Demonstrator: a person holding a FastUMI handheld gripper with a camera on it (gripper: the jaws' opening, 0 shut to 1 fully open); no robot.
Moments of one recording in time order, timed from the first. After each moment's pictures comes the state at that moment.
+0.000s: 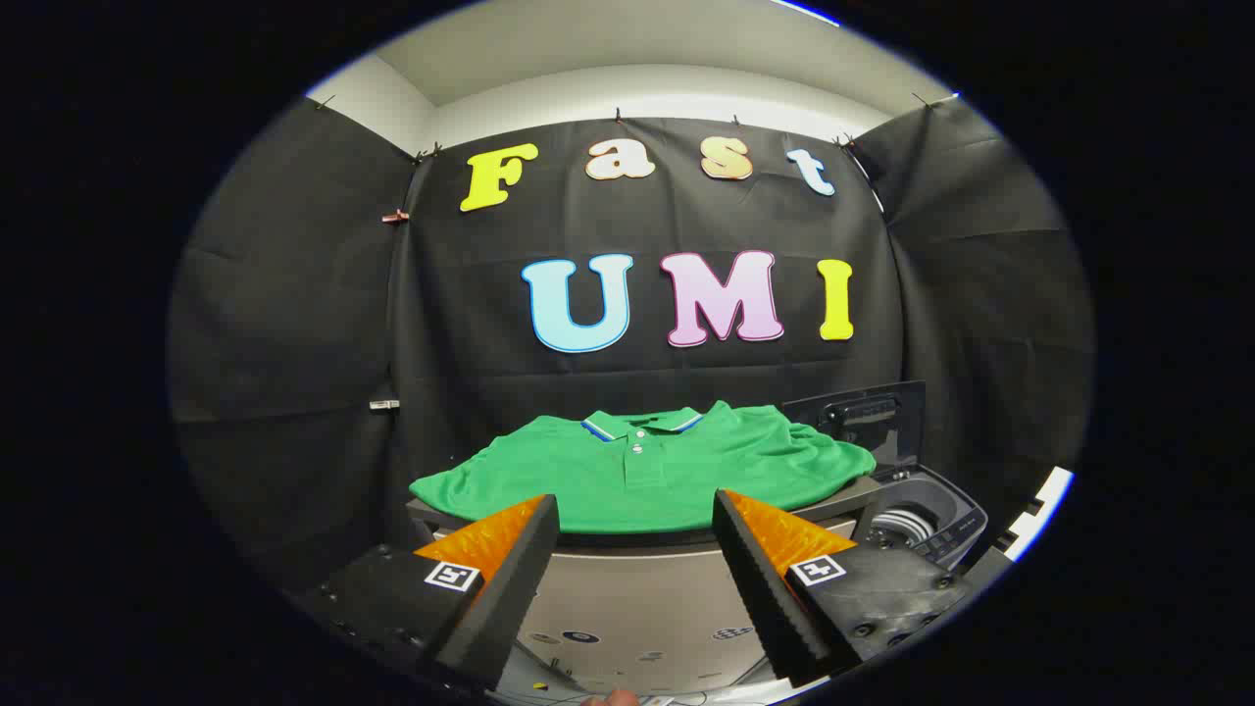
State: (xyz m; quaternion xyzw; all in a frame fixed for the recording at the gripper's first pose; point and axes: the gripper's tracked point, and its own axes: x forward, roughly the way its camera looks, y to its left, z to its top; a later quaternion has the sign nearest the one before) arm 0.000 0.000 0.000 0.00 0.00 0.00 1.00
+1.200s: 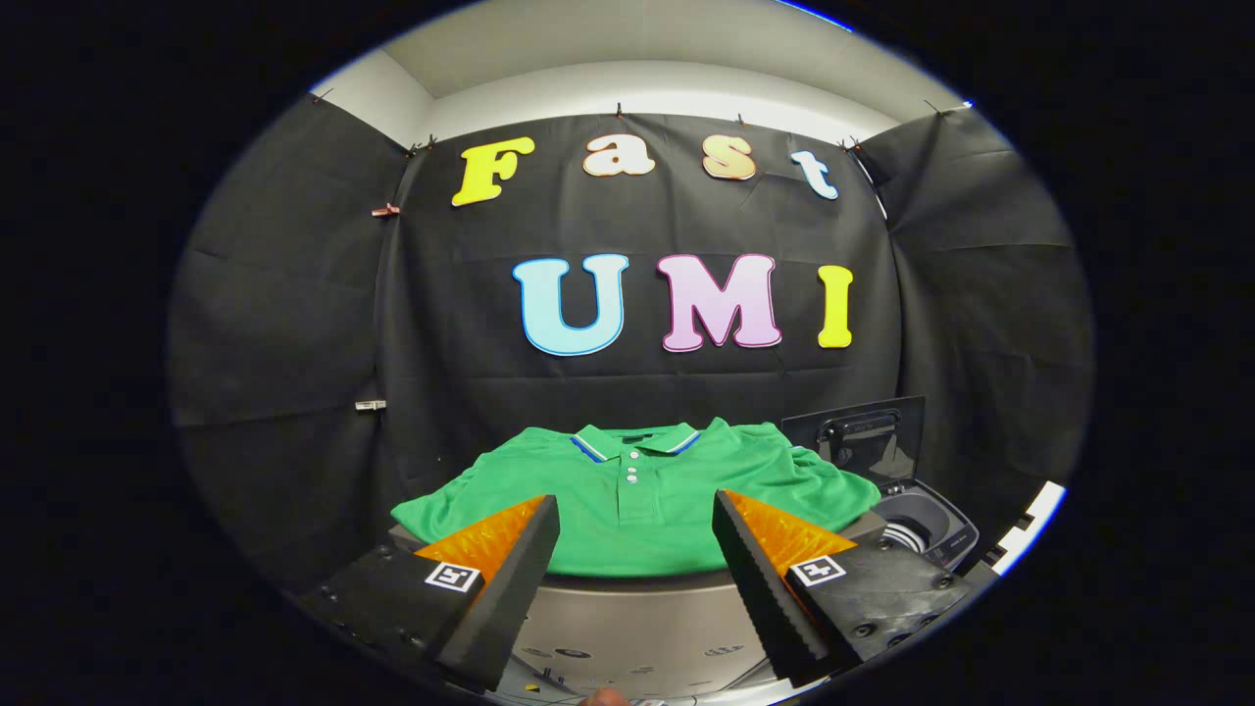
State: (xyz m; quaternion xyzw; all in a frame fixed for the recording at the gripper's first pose) arm 0.047 0.001 0.028 -0.01 0.02 -0.01 1.00
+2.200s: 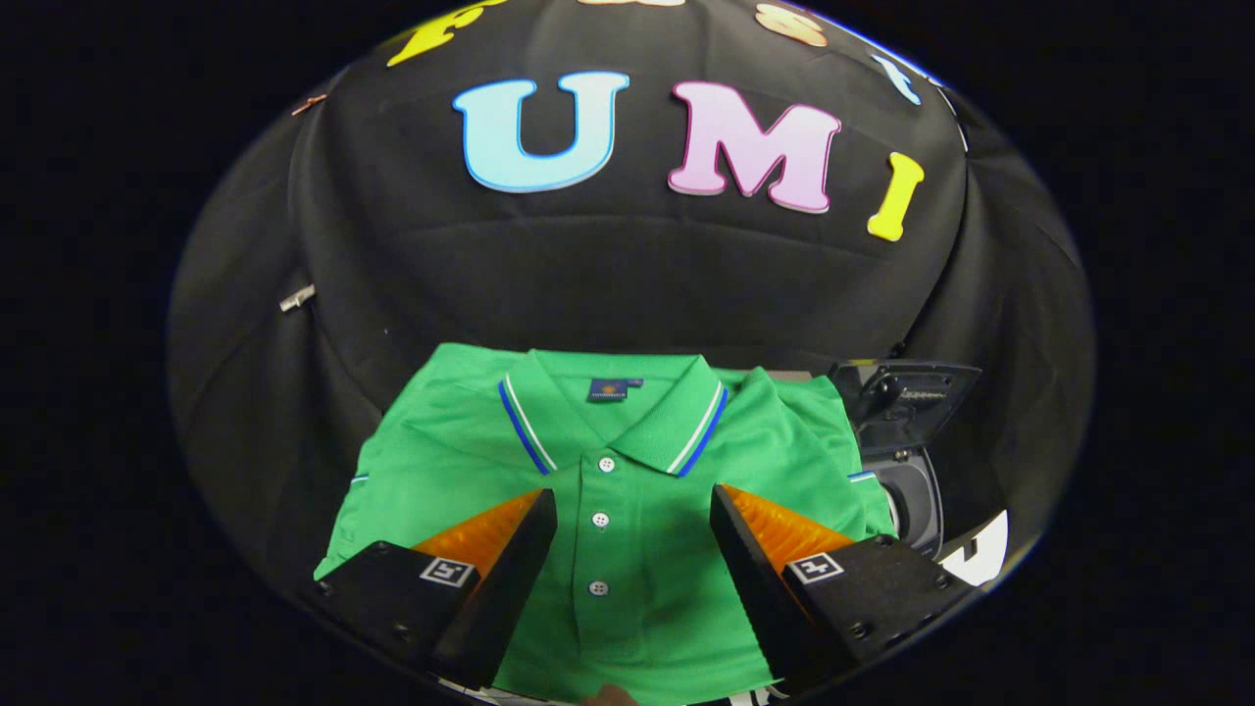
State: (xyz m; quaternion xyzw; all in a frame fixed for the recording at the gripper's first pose) arm 0.207 -0.021 -0.017 -0.05 0.35 -0.05 0.93
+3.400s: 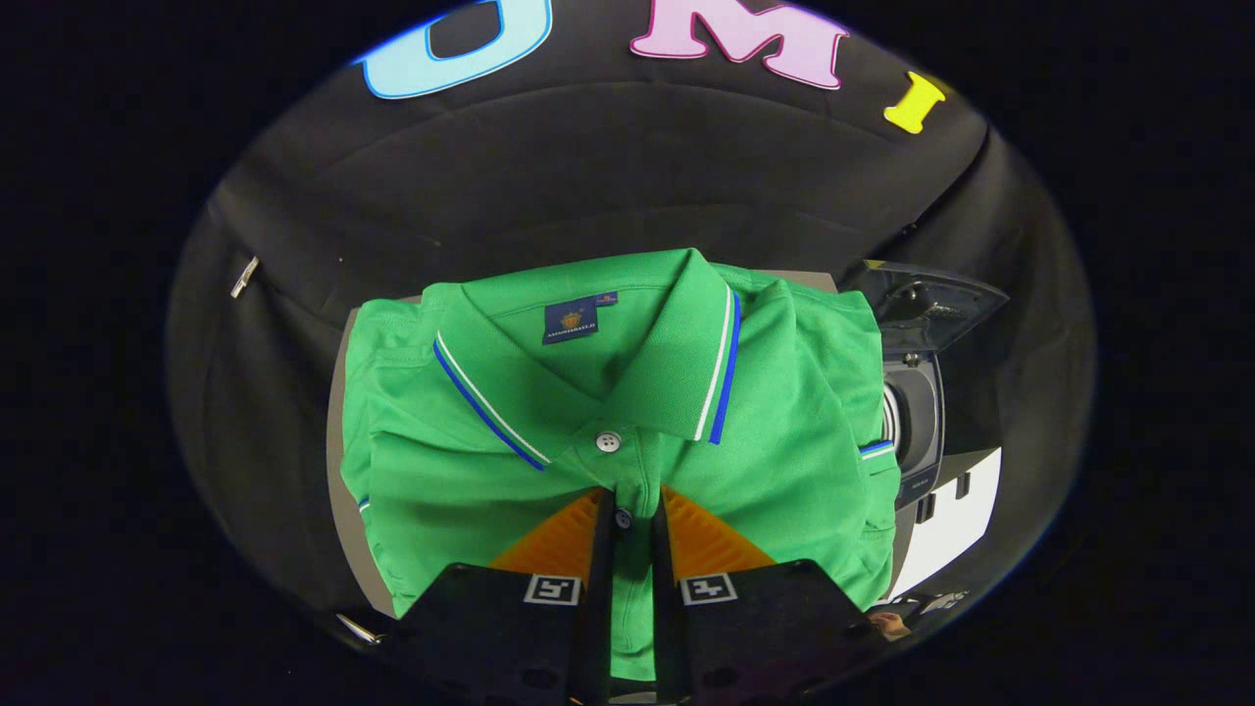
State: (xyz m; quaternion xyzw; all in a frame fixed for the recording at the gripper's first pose) arm 0.207 -0.038 -0.044 -0.01 0.55 -0.10 0.83
